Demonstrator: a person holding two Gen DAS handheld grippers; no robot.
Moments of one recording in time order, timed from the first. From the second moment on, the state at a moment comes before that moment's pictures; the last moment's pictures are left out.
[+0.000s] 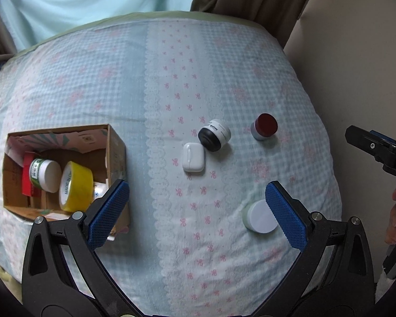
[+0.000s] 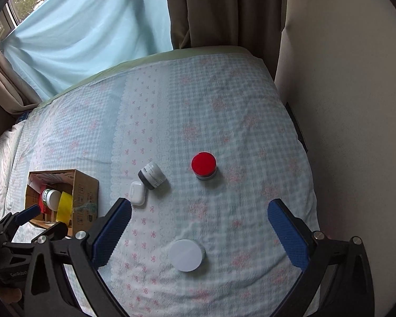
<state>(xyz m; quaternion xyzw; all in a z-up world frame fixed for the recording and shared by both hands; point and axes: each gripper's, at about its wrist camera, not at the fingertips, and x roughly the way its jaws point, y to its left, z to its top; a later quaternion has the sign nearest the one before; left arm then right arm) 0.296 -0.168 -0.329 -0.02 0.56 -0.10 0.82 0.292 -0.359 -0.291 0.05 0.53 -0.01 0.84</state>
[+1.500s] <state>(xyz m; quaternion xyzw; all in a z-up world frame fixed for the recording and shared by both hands) 0.381 -0.205 -0.503 0.03 0.58 -0.09 0.81 0.413 -0.342 -0.494 -0.03 0.60 0.00 0.80</state>
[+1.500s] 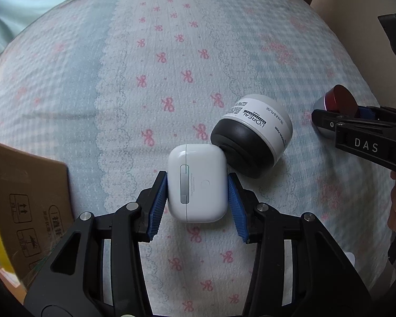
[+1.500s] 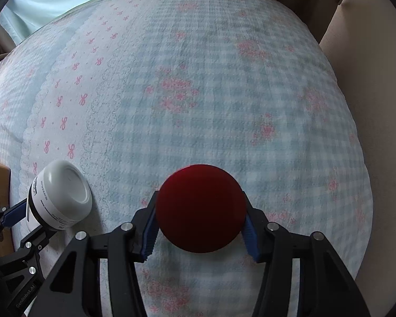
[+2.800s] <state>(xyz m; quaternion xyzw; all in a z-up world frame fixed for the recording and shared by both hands) 0.233 -0.003 -0.183 -0.03 0.44 -0.09 0.89 0.262 -0.188 -0.208 0.01 0.51 0.08 0.86</state>
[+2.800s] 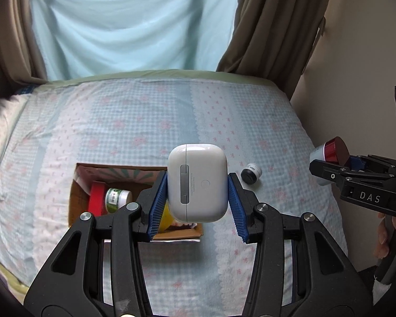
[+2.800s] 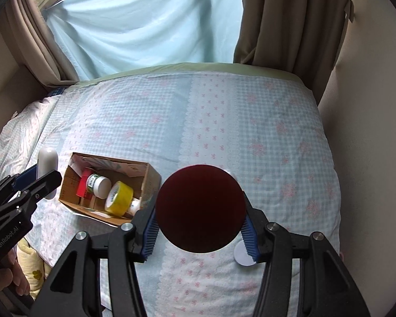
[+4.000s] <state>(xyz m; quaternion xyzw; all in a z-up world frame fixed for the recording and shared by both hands) 0.306 0.186 -0.398 0.05 0.62 -0.13 0.77 0.337 0.005 -0.368 0.07 0.65 -0.01 0.76</state>
